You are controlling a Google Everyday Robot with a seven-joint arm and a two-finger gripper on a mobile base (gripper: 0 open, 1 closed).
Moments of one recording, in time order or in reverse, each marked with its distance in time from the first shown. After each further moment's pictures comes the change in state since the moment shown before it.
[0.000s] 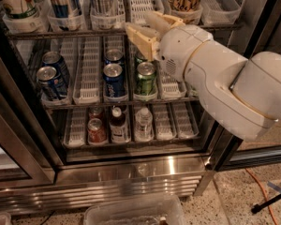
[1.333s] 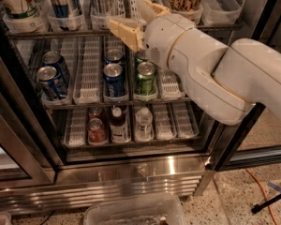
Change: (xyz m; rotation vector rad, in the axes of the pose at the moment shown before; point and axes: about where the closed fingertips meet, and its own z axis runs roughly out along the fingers) arm -0.011 0.008 0.035 -0.026 -0.030 0.002
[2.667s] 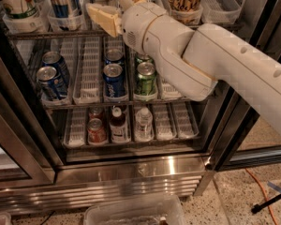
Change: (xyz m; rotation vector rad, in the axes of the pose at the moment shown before) arm 0.000 0.000 0.064 -0.025 -0.039 0.044
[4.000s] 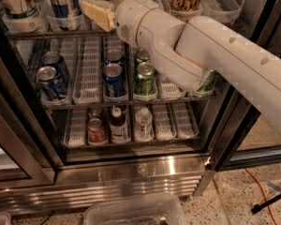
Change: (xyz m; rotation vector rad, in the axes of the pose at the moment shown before) arm -0.002 0.008 0.023 -0.048 -0.008 0.018
